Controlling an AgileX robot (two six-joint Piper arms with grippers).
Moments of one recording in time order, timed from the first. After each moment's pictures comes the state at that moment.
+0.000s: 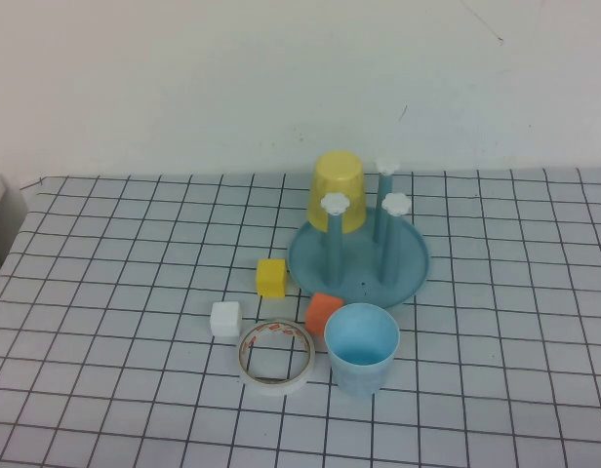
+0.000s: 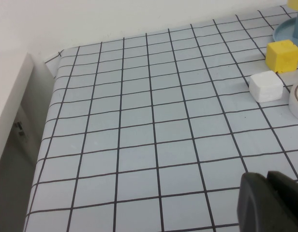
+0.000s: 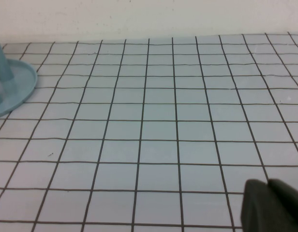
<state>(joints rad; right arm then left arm) -0.05 -0.01 0.02 -0.07 0.38 0.10 -0.10 -0.01 0.02 -0.10 0.35 0.15</state>
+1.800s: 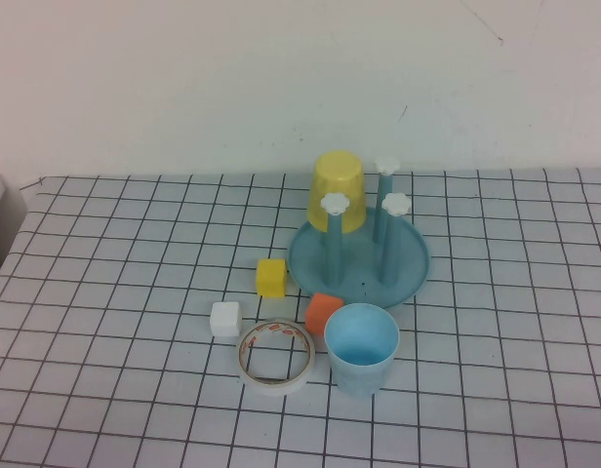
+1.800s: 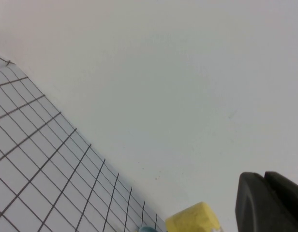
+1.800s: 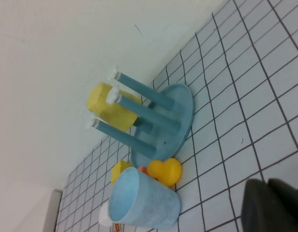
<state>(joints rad) -0.05 -0.01 0.03 0.74 0.43 0.22 -0.10 -0.01 0.02 -1.09 -0.08 0.08</state>
